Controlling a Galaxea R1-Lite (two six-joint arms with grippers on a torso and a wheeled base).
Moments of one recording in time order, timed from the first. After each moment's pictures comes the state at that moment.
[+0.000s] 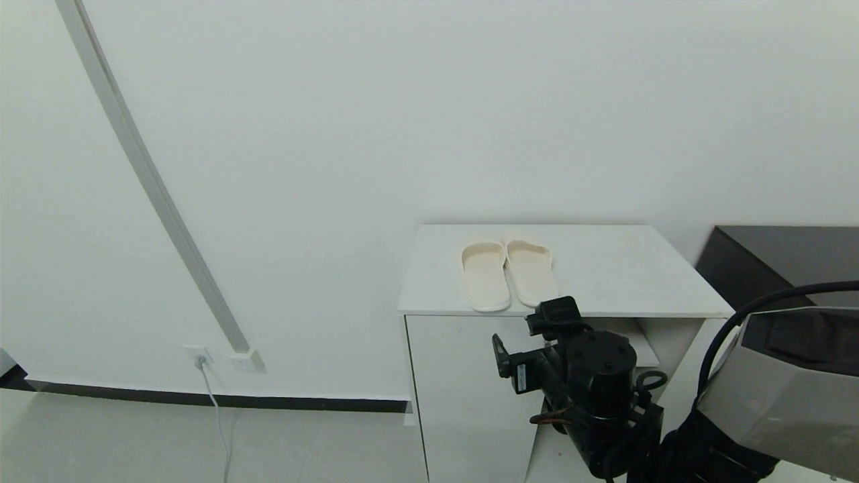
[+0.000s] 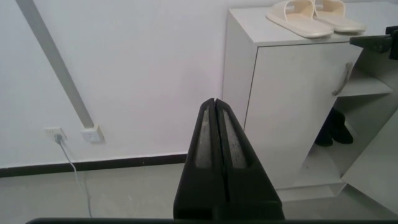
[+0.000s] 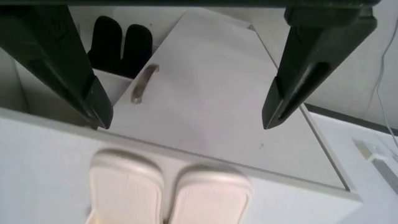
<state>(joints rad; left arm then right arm) 0.00 0.00 0.00 0.00 -0.07 0.03 0.80 2.14 -0.66 -1.35 -0.58 0.03</state>
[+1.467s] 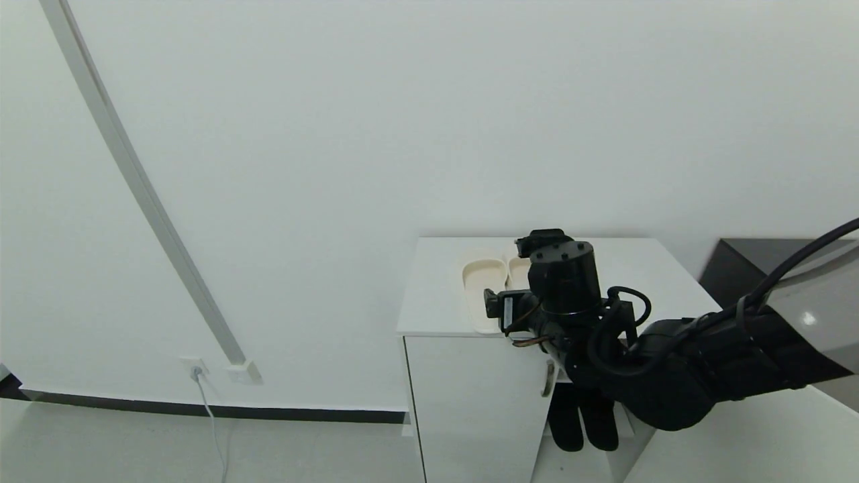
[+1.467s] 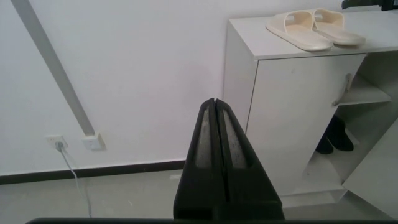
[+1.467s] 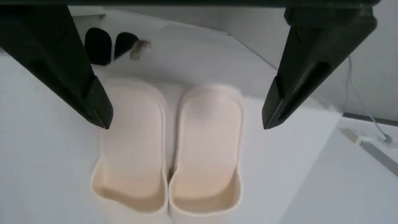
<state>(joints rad) 0.00 0.00 0.00 0.00 -0.07 0.03 0.76 2.01 -1.09 -0.61 -0.57 0.24</state>
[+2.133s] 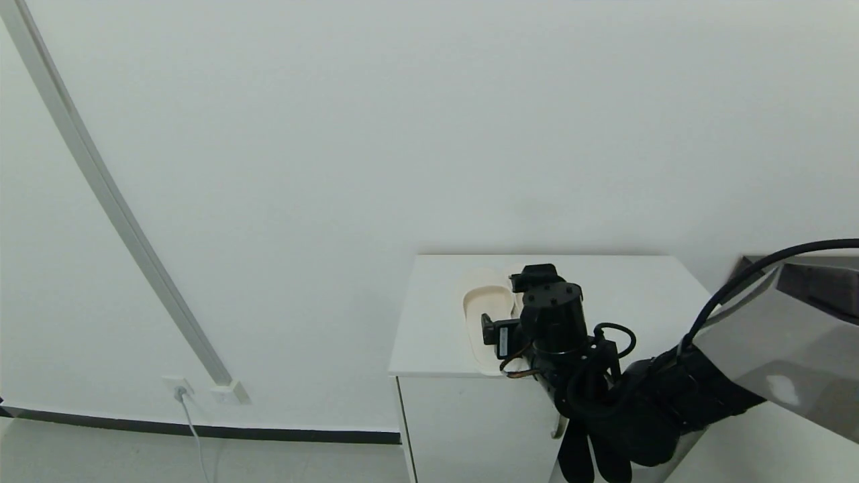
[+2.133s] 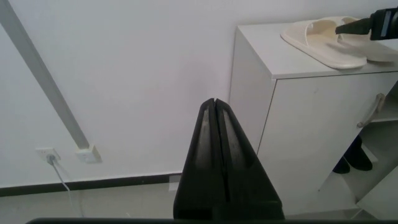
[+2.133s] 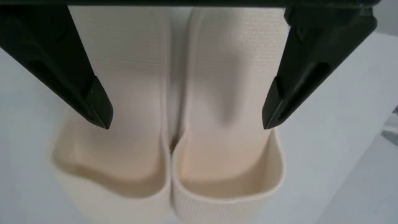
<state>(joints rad) 0.00 0.00 0.00 0.00 -0.07 0.03 0.75 2.14 -0.99 -0.83 -0.57 0.24</state>
